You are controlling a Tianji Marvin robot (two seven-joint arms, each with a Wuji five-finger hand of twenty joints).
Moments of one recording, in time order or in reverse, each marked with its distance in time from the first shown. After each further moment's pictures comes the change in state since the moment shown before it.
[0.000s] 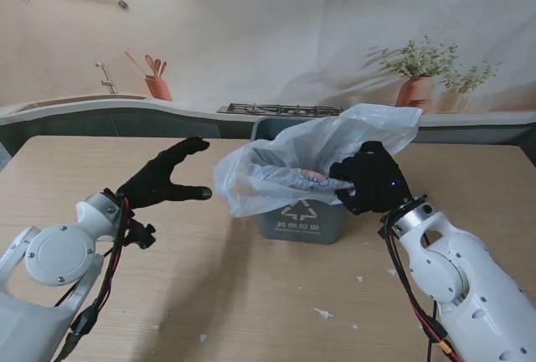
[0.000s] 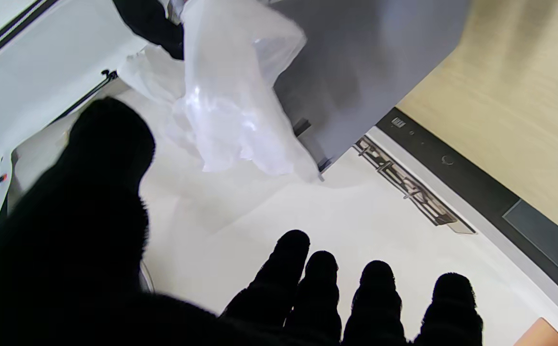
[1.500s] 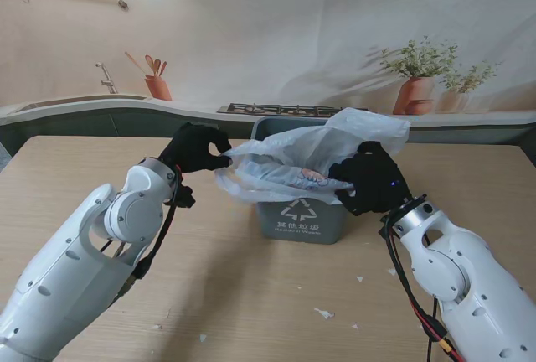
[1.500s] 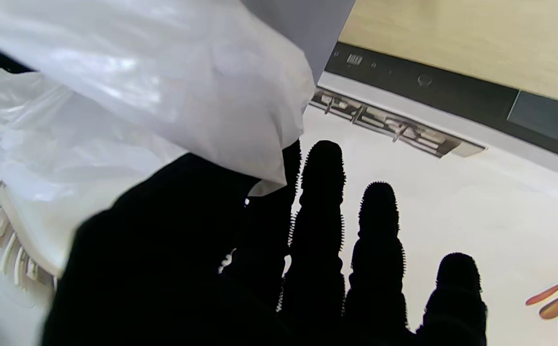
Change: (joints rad) left arm -0.341 -0.056 0.309 0.254 0.372 0.081 0.213; right arm 0.009 0.001 0.005 0.014 -0.003 -0.040 0.002; left_hand 0.346 -0.050 0.257 0.007 0.608 -0.189 0.695 0.178 0.720 0.004 0.411 0.277 0.381 0.050 0.466 0.137 0.104 0.053 0.037 0.074; right_hand 0.001 0.002 0.011 0.000 0.001 0.013 -0.002 0.002 0.028 0.005 0.001 0.021 0.026 0.000 0.023 0.000 0.004 0.000 -0.001 -0.020
